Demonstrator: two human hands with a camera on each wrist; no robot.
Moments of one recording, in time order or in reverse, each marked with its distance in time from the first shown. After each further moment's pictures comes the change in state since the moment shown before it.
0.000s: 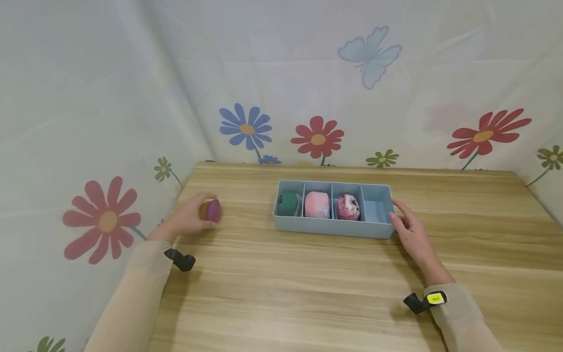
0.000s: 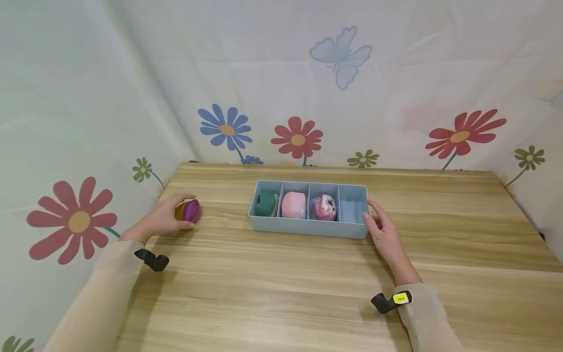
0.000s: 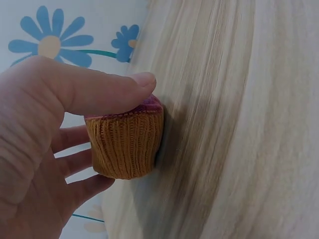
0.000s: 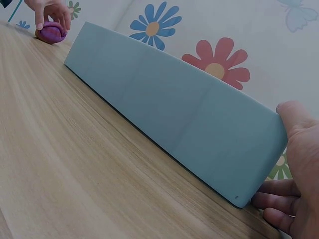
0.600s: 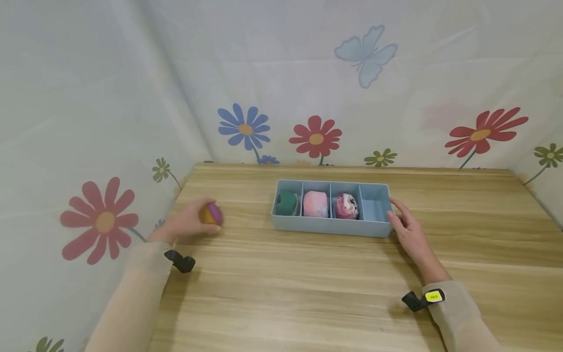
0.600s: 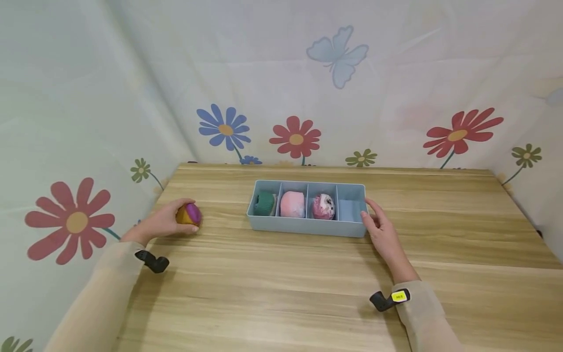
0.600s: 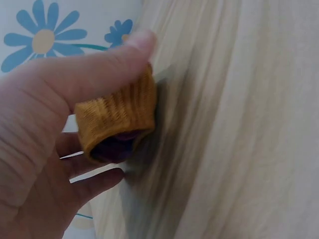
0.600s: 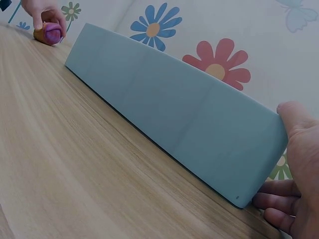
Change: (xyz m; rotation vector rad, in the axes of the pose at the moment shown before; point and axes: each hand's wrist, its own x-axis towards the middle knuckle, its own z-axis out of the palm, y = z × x) left_hand -0.003 -0.017 0.012 -0.042 -0.074 -0.091; right_hand 0.000 0.002 0.002 0.004 0.007 -0.013
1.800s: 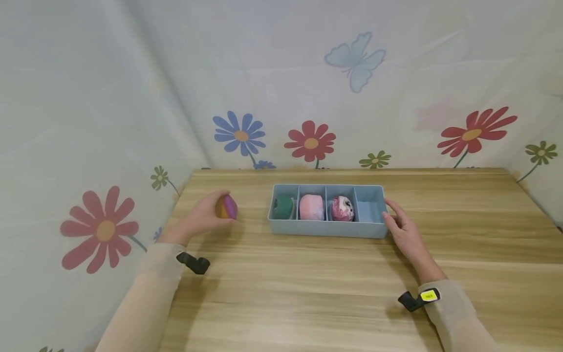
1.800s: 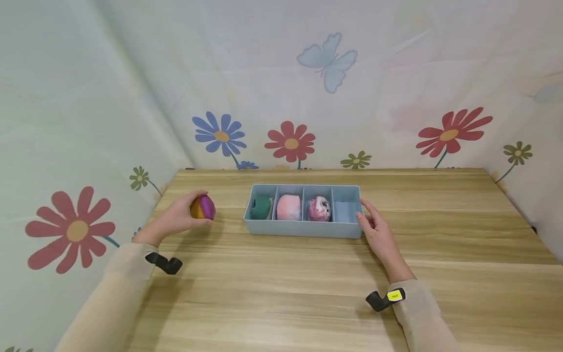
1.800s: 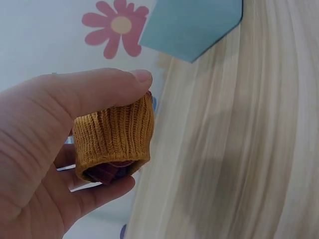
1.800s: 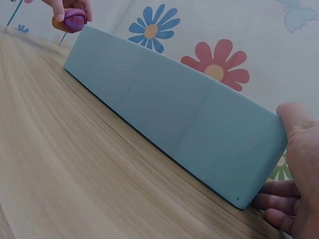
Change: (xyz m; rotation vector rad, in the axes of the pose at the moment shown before) left_hand 0.021 0.080 -0.004 0.023 0.067 0.041; right_hand 0.000 0.000 -0.001 0.007 0.012 -0.011
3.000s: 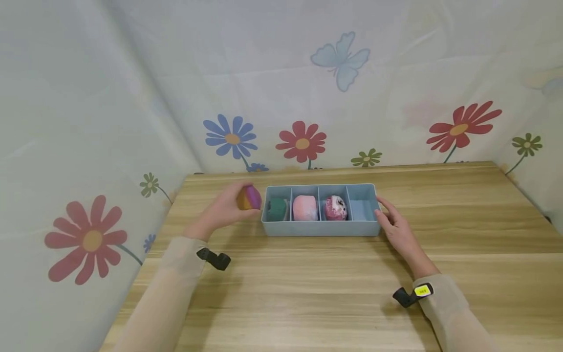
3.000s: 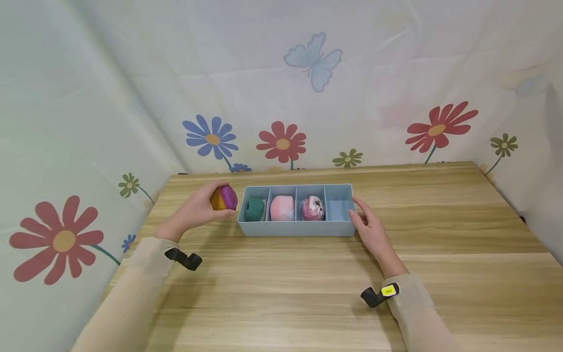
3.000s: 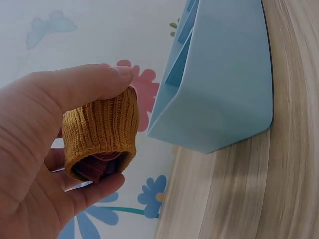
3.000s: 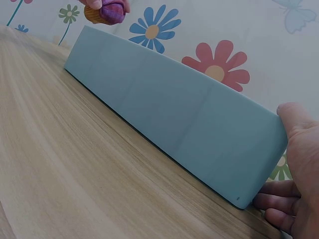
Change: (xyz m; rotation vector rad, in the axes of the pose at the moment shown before) left_hand 0.038 0.063 0.021 -0.061 0.043 0.158; right_hand 0.002 0.002 0.000 0.042 -0.007 0.006
